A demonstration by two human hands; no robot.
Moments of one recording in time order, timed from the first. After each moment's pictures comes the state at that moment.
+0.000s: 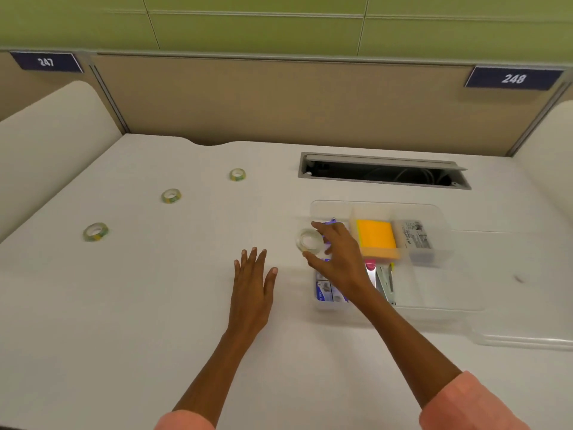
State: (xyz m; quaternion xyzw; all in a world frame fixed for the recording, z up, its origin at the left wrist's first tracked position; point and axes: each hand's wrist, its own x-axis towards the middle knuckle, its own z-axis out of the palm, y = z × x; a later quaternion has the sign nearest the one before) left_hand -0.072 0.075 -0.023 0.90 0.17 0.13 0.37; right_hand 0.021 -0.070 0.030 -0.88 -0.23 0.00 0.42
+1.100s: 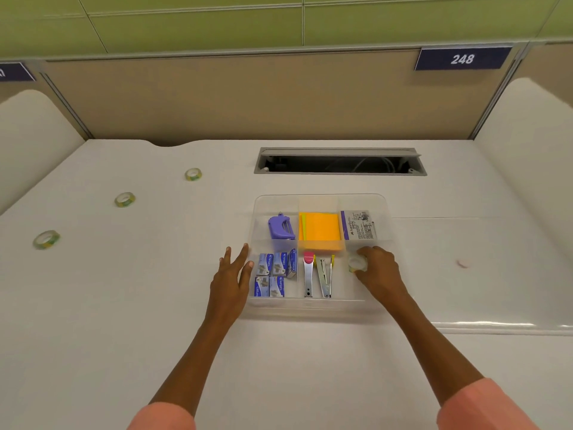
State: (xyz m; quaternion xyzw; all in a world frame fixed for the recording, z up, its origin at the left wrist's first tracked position) left_hand -0.035 -0.004 -0.013 0.90 0.23 0.06 0.37; right_hand 0.072 -0.251 -0.003 -0.95 -0.09 0.08 0.28
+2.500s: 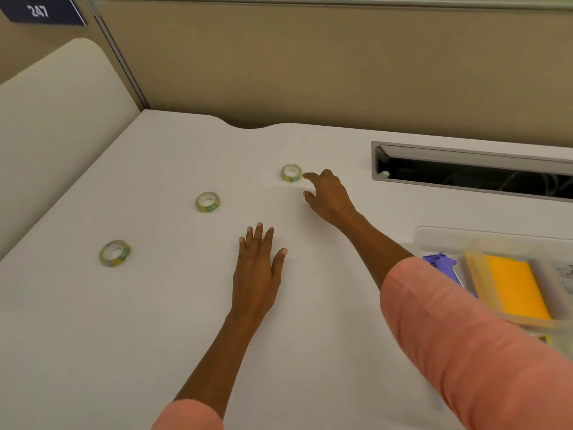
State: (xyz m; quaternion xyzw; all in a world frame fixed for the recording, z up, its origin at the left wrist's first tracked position) left_hand 0.023 0.245 -0.046 0.92 0.22 0.09 0.31; right_hand 0.208 0.168 -0.020 -0.93 -0.28 0.06 0.24
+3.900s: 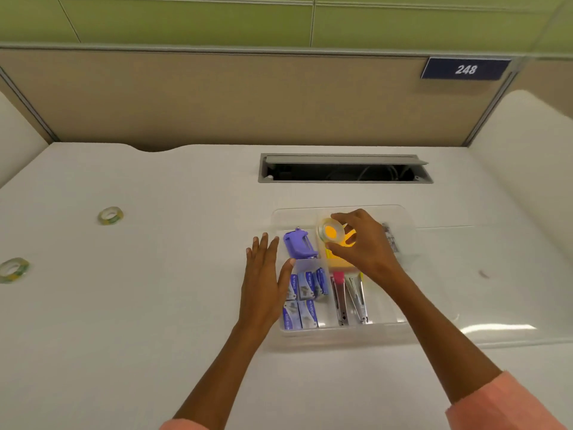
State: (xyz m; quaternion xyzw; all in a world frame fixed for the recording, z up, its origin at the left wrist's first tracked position) left_hand 0.008 0.014 0.008 0.89 0.13 0.07 0.42; right_hand 0.096 -0.148 0.052 -0.92 -0.15 0.00 0.35
